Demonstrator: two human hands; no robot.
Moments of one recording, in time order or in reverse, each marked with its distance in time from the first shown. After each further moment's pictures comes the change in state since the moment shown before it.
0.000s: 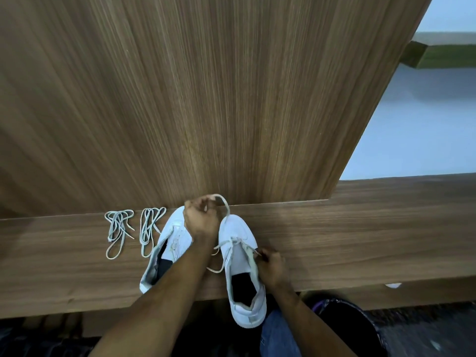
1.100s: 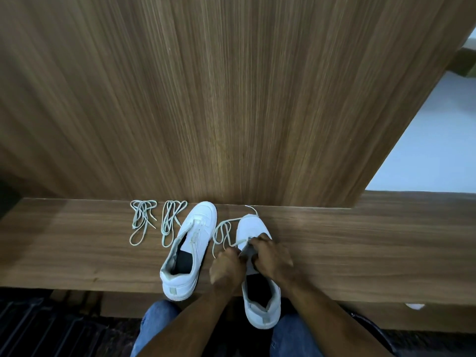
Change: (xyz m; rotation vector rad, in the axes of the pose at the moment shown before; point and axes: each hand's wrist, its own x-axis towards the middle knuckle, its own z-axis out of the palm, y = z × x) left_hand -0.072 -0.054 -0.031 0.710 -0.513 -0.071; right_hand 0.021 -0.051 0.011 -0.738 -0.290 -0.313
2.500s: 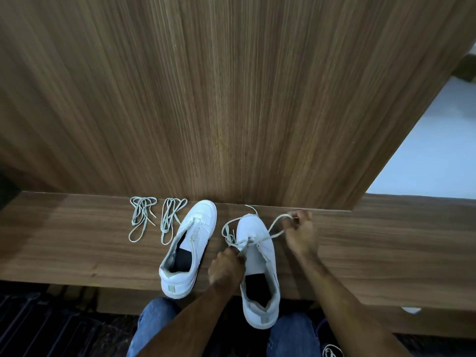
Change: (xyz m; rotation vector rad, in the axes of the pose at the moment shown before) left_hand -0.010 0.007 -0.010 0.023 -0.075 -0.106; right_hand 0.011 0.038 -0.041 0.690 0.599 0.334
